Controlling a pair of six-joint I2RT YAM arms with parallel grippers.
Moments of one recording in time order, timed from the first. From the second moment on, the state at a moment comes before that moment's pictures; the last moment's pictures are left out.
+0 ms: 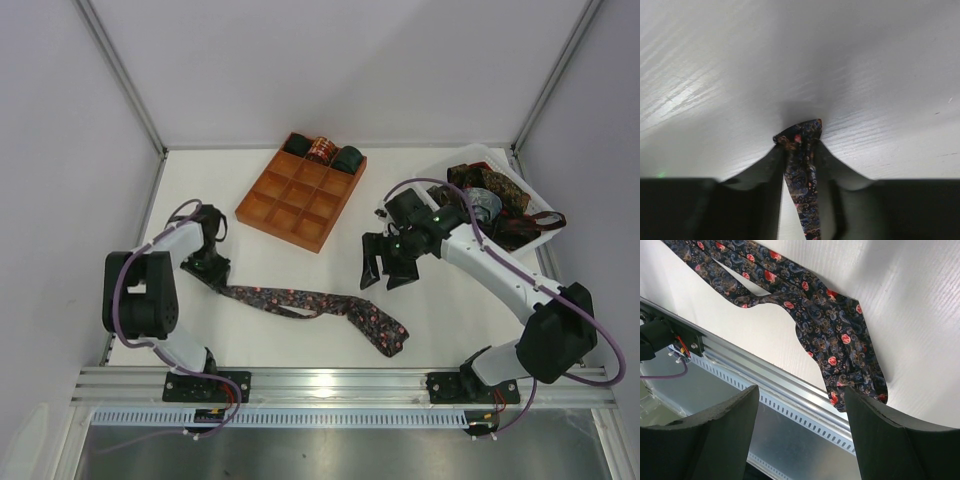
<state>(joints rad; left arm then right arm) -0.01 1.64 0.96 -0.86 -0.22 -1.05 0.59 1.42 1.21 -0.96 -0.34 0.48</state>
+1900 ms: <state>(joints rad) -0.01 1.08 1.52 -1.09 -0.20 -0.83 0.65 1.93 1.24 -0.38 -0.84 0.32</state>
